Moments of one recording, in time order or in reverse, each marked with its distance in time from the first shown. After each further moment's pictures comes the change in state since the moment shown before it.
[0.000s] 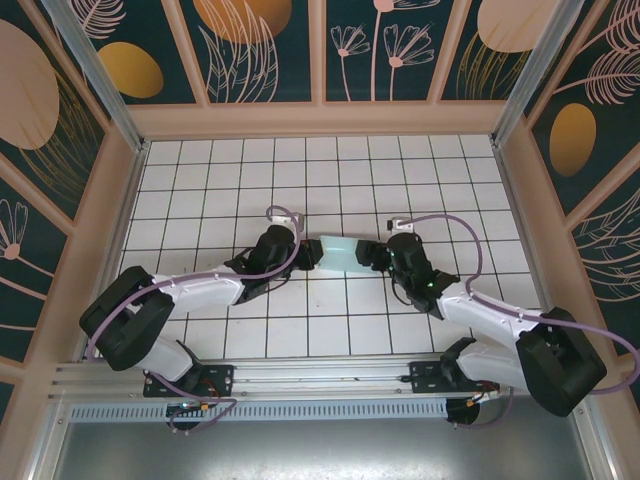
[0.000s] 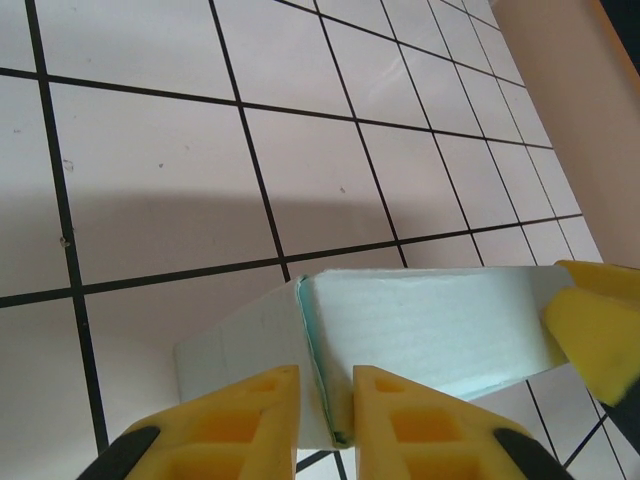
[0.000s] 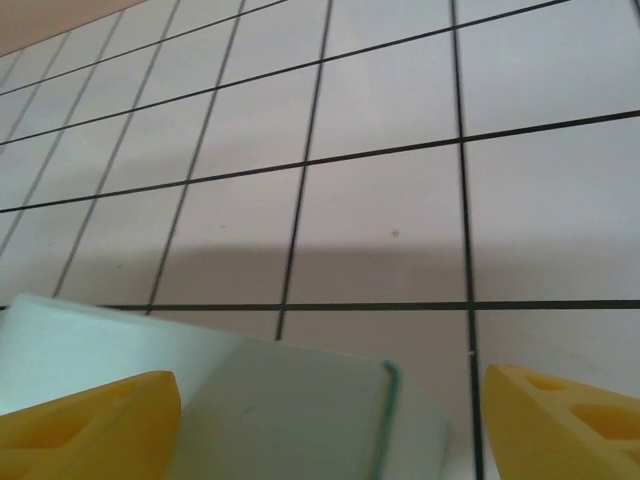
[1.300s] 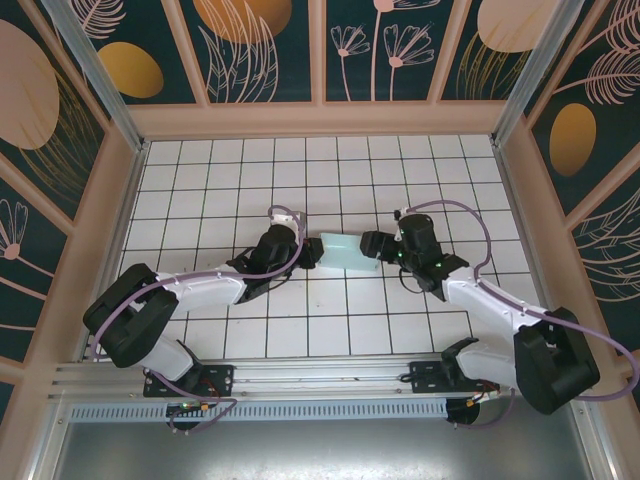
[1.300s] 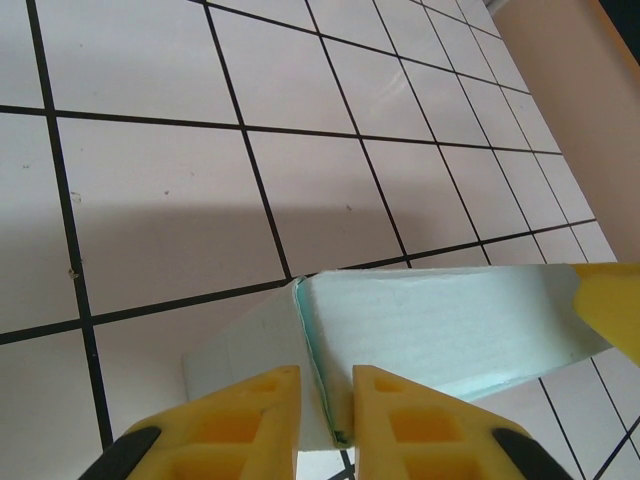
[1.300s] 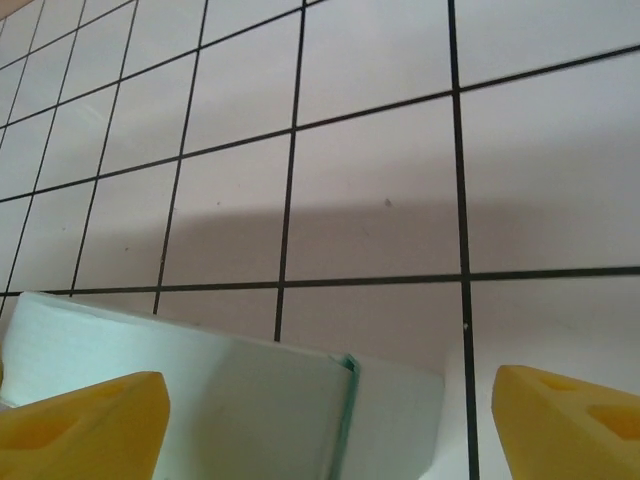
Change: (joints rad) left arm 0.000 0.019 0.007 0.024 -0.026 0.050; right arm -0.148 0.038 0.121 -0.216 -0.221 0.023
